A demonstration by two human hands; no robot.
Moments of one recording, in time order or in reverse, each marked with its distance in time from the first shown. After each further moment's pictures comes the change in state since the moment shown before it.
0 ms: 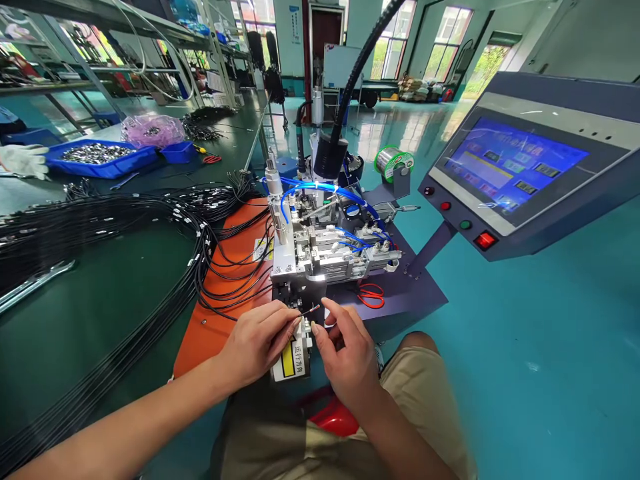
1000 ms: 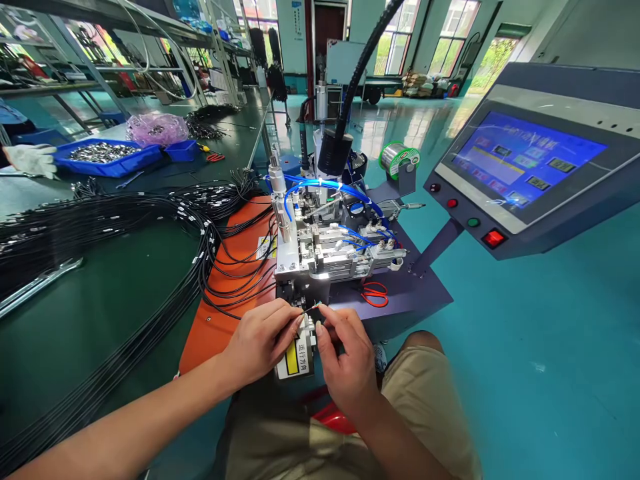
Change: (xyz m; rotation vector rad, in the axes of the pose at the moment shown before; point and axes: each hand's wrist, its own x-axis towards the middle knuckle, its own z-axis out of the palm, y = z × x) left_hand -0.001 0.001 0.002 0.030 0.023 -0.020; right_hand -0.009 -0.007 0.005 0.132 -0.013 0.001
